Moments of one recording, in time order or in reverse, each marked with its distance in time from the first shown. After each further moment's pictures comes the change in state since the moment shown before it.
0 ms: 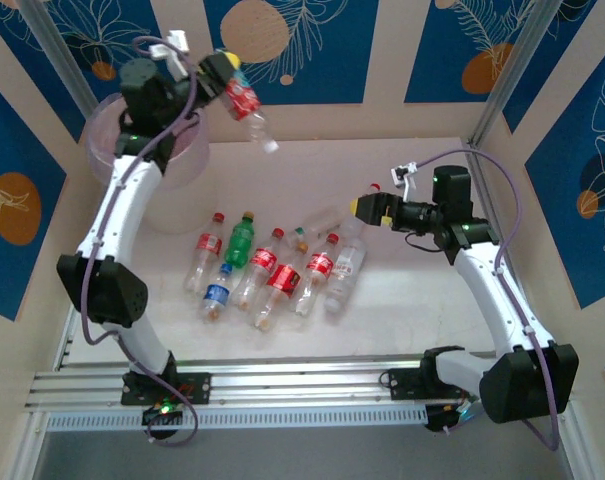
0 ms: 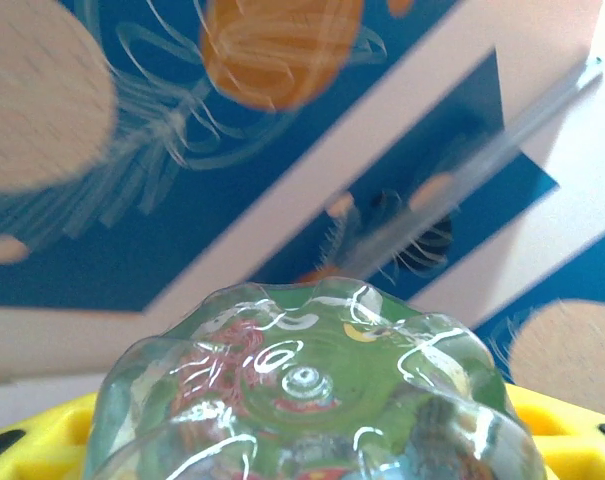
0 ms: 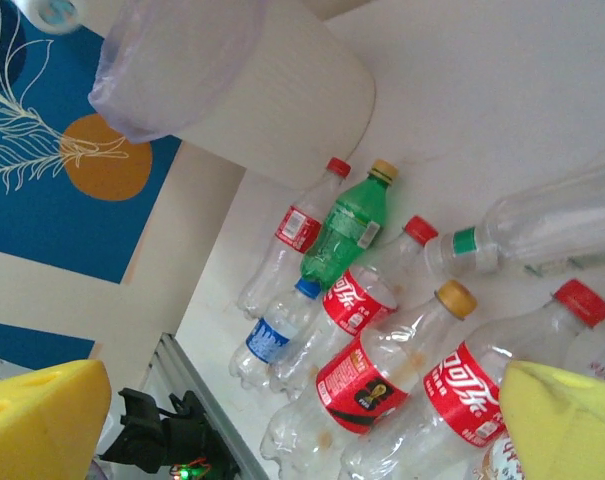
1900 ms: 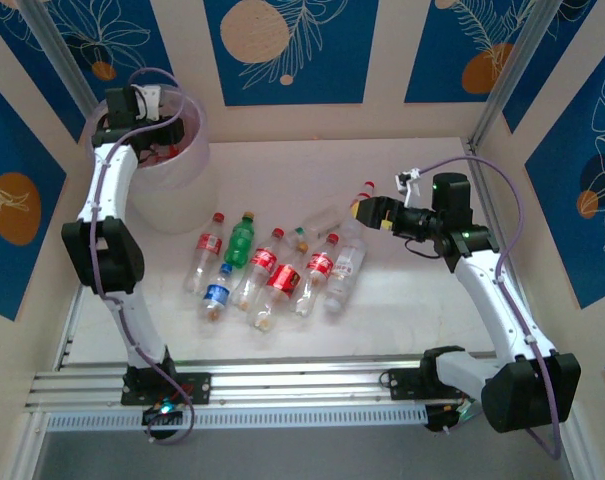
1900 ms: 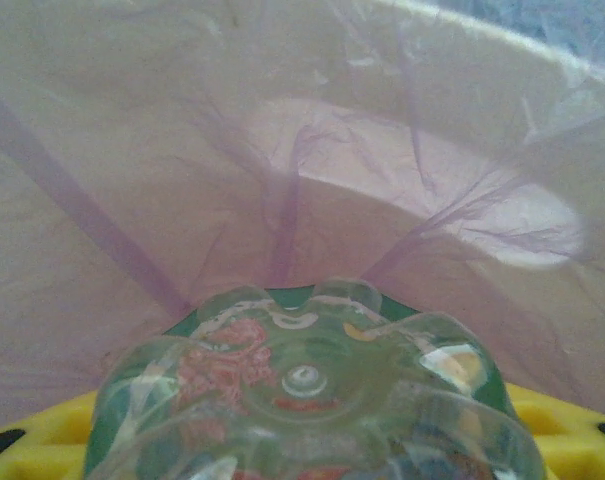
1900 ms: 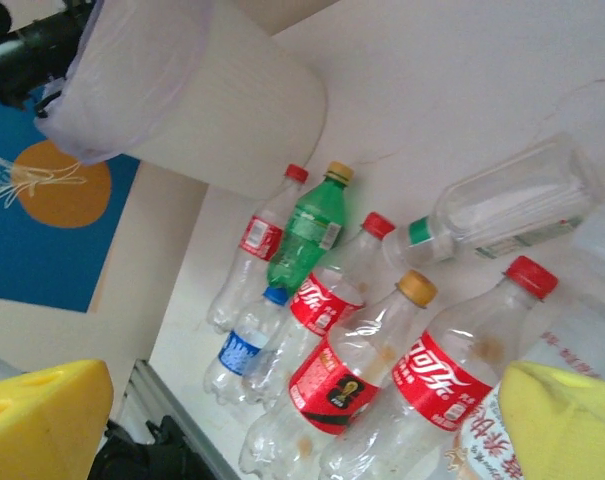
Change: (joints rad) left arm 0.223 0.271 0.097 -0.560 -0.346 0.907; right arm 0.000 -0.048 -0.047 -0.008 0.125 0.051
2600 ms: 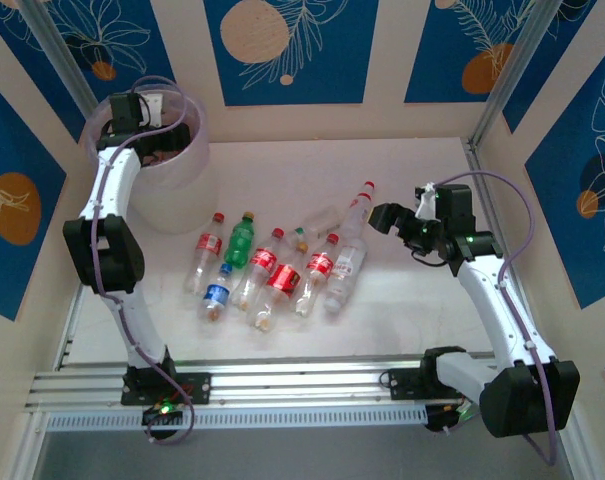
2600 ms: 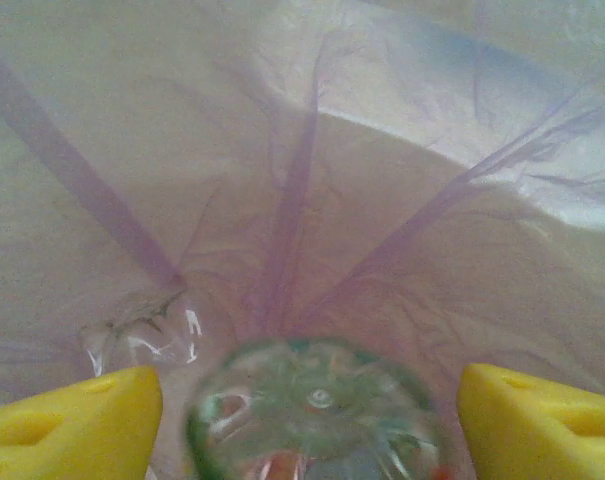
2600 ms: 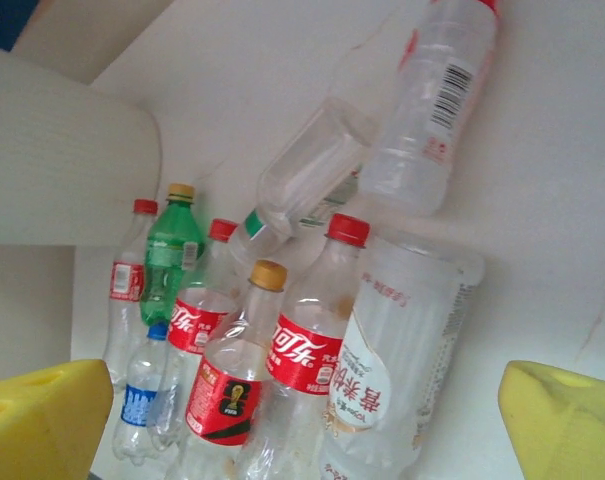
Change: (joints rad) left arm 0.000 0.003 -0.061 0.032 -0.008 -0.025; right arm -0.033 -0.024 -0.030 -0.177 0.277 0.079
